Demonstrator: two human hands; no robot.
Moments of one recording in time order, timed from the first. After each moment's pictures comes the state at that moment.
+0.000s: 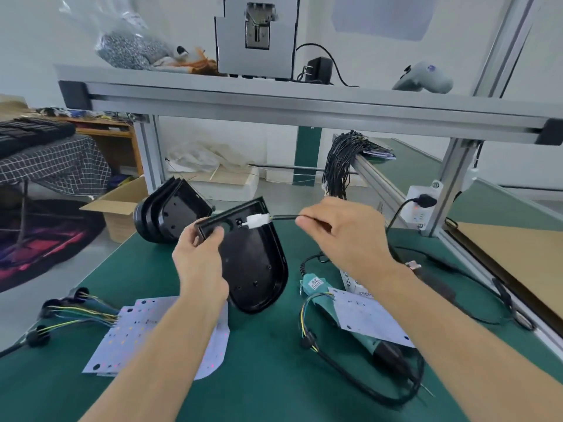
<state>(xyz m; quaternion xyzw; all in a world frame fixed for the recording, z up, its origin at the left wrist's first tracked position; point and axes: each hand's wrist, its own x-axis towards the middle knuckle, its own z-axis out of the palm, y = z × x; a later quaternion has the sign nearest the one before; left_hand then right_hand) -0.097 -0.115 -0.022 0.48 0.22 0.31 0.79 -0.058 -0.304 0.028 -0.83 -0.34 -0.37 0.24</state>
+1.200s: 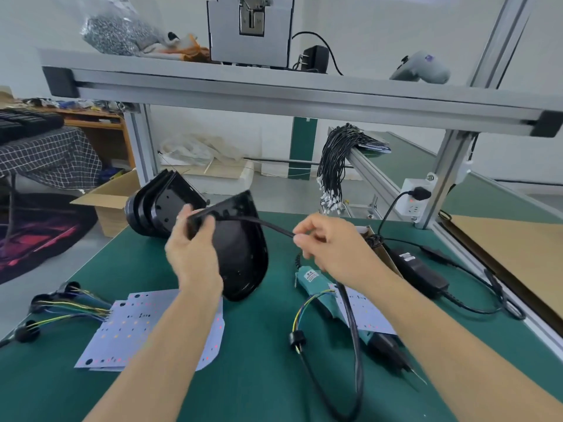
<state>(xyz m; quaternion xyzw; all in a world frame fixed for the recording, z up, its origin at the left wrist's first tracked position) -0.085 -0.115 -0.033 0.46 0.21 0.40 0.77 -0.064 -0.304 0.009 -0.87 -0.27 -0.02 0.42</state>
